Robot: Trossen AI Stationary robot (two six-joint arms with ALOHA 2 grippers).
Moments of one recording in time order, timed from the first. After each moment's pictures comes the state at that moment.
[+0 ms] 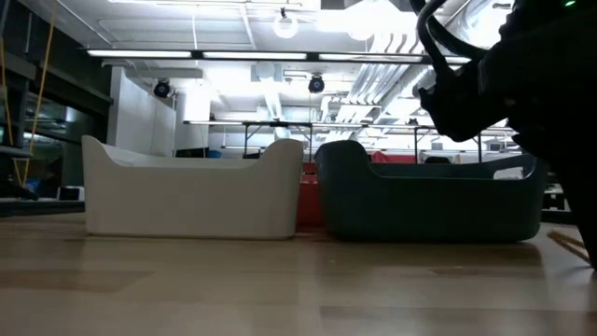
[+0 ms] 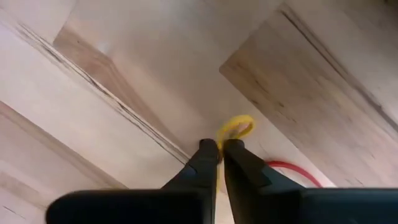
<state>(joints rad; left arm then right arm) -0.18 1.06 1.31 -0.82 -0.37 -0.61 0.56 2.05 1.33 -0.82 -0.07 1.37</state>
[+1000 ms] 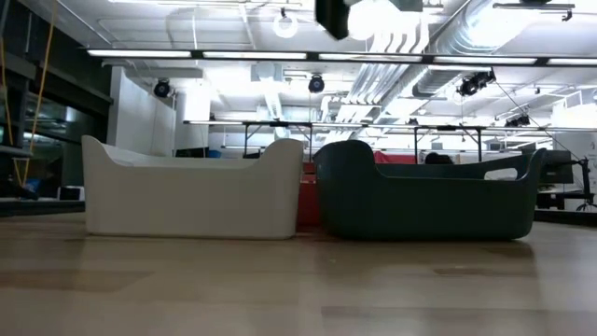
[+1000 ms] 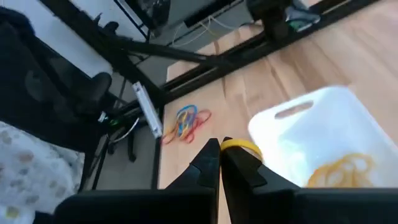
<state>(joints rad) -0.18 1.06 1.31 -0.81 -0.38 -0.61 0.19 1.68 1.33 -0.06 -0.04 0.58</state>
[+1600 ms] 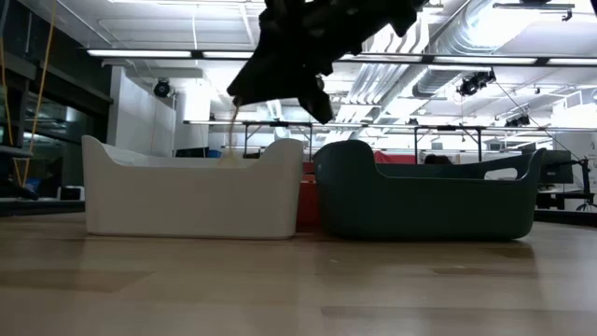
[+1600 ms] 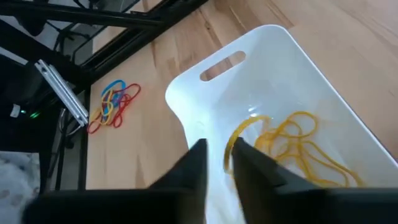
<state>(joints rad) -0.18 1.06 1.31 -0.81 -0.38 -0.61 0.12 1.88 1.33 -0.06 -0.03 0.62</state>
